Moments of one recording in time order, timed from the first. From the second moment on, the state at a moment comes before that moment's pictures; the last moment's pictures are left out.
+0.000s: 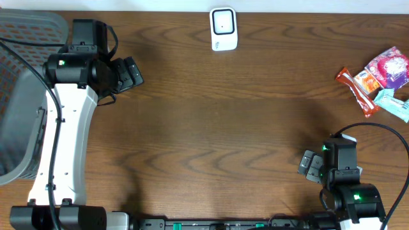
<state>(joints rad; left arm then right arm) -0.01 1.56 1.60 -1.20 -0.01 -0.43 0.07 0.69 0.59 -0.98 0.29 0.37</state>
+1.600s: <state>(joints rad) -0.01 1.56 1.60 -1.20 -0.01 -0.43 0.07 0.20 0.59 -1.04 0.29 0.37</state>
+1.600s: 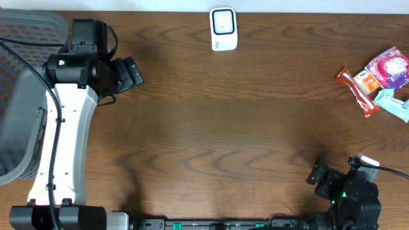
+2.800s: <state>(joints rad) -0.01 1.56 1.60 -1.20 -0.01 -0.43 0.07 0.01 0.15 -0.29 -0.05 0.07</state>
